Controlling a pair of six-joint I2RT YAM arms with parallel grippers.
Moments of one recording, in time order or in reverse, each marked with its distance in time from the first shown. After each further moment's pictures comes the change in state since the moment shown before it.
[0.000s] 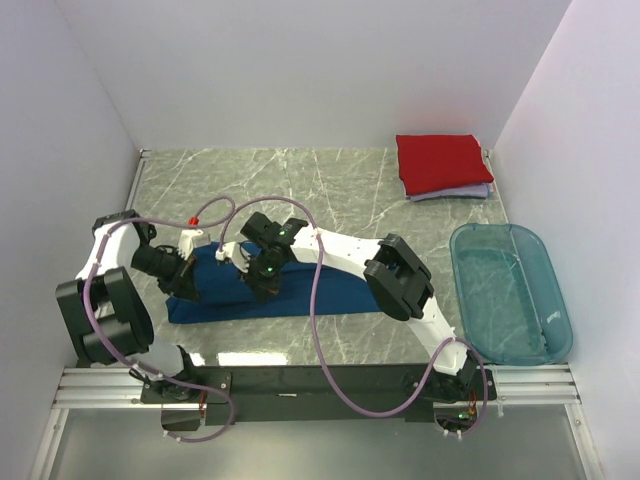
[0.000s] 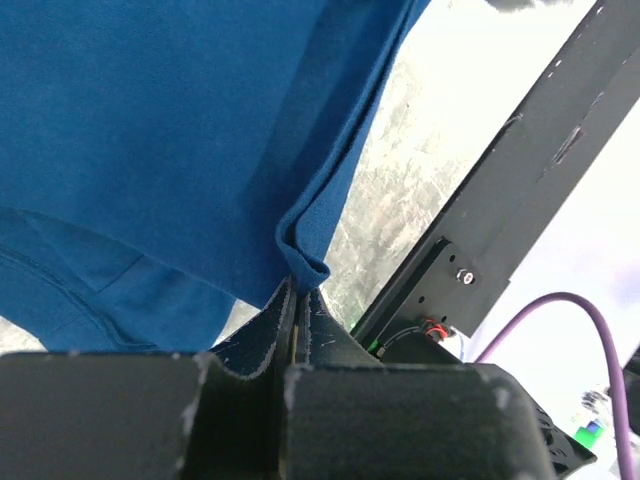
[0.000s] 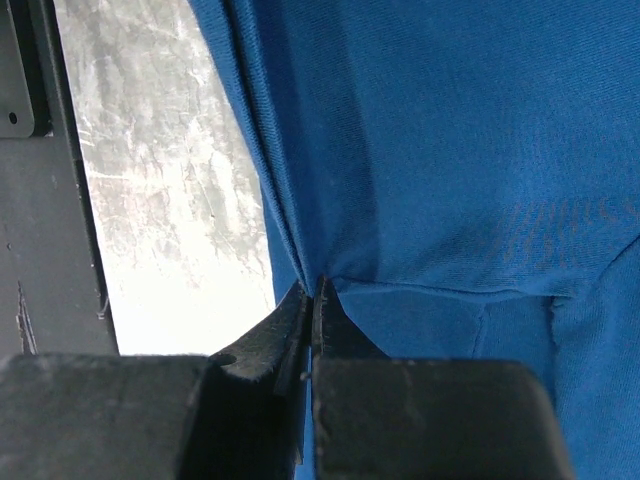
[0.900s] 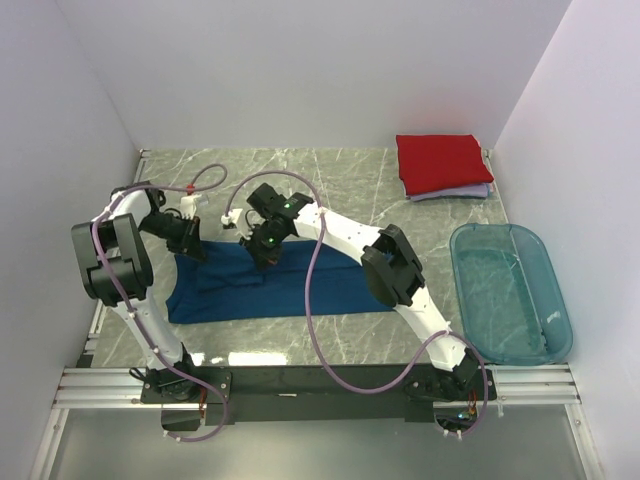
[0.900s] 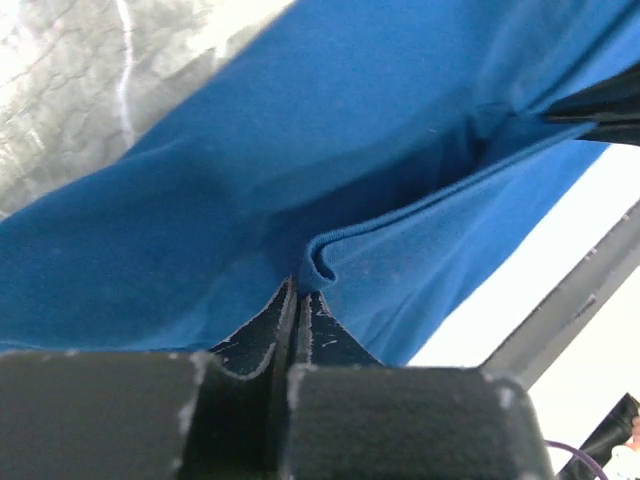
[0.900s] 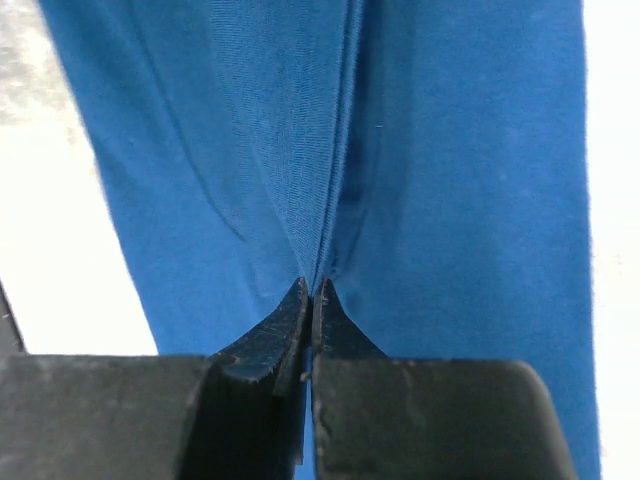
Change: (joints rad) left arm -0.062 0.450 0.358 0.258 0.037 -0.385; right arm -0.118 0.141 0.272 -0.080 0.041 0.021
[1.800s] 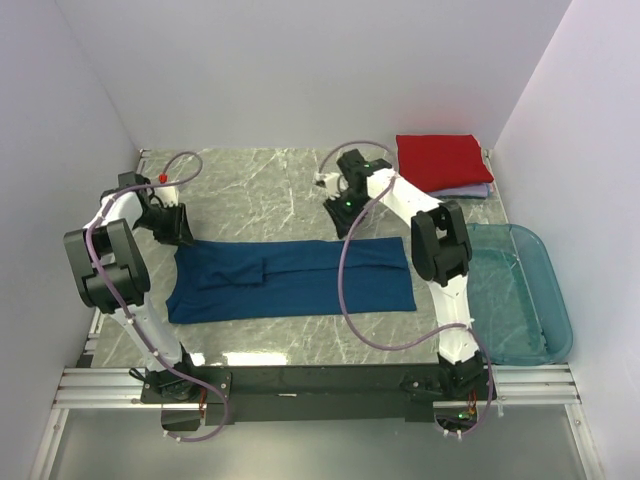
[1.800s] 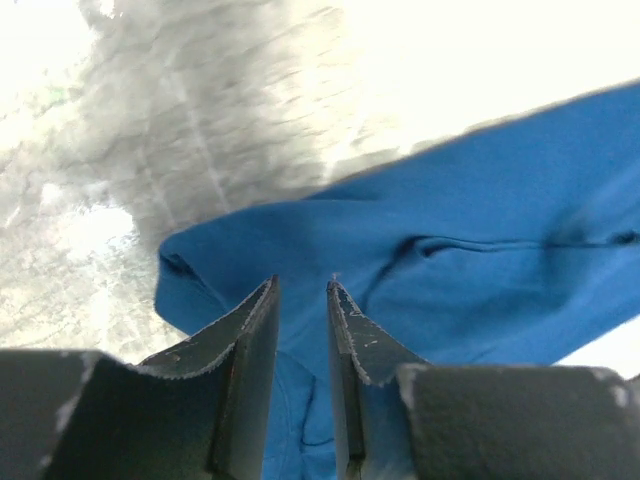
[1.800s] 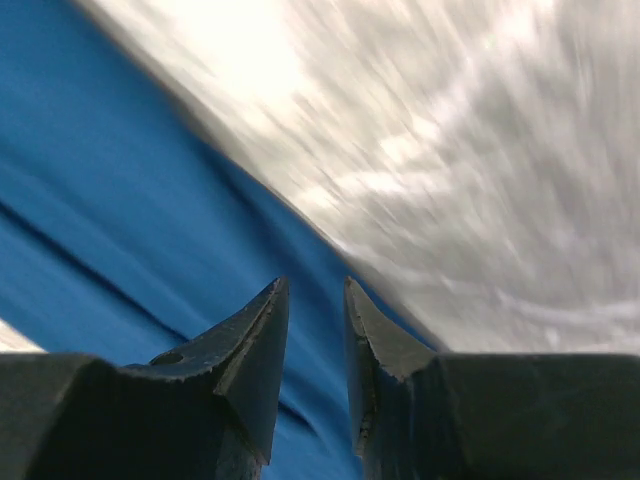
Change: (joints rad) left arm 0.041 -0.064 -0.029 0.290 -0.145 -0.396; right arm -0.405 -0.146 -0.201 -0.115 0.172 0.074
